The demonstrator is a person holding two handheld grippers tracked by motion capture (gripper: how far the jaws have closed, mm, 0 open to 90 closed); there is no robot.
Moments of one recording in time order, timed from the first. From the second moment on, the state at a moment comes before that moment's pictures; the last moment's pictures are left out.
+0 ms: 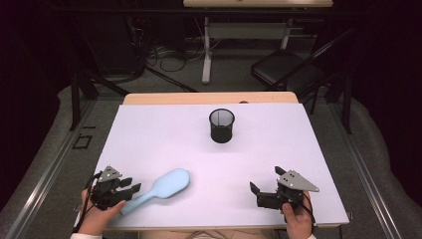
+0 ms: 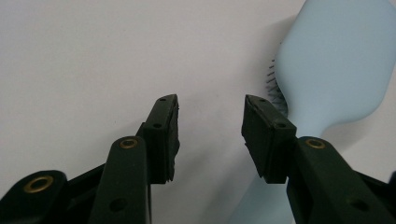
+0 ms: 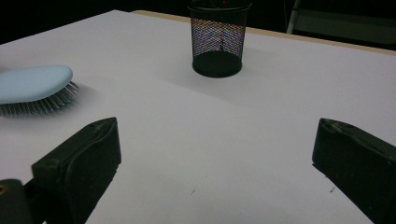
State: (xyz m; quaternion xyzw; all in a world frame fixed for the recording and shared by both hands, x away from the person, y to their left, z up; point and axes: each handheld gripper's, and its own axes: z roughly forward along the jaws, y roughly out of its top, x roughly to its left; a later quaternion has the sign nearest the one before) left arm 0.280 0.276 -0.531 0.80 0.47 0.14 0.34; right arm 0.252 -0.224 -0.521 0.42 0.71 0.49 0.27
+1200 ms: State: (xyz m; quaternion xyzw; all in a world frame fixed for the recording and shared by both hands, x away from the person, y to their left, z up) left arm 0.284 0.279 -0.509 0.79 0.43 0.15 0.41; right arm 0.253 -0.224 -0.522 0.43 0.71 0.49 0.27
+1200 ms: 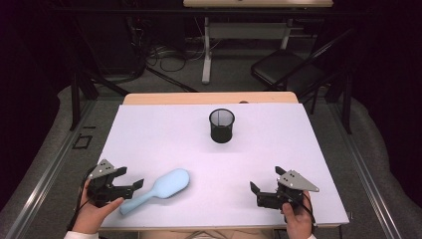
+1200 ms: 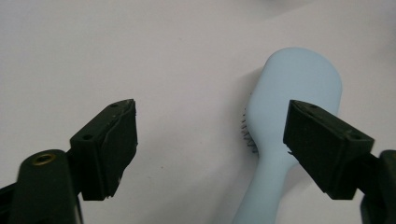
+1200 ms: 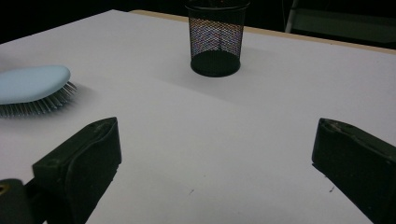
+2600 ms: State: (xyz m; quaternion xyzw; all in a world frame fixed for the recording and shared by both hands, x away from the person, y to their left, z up) left arm 0.293 0.256 -0.485 0.84 0.37 0.13 0.38; right arm 0.252 -0.223 -0.522 0.43 0.71 0.48 0.27
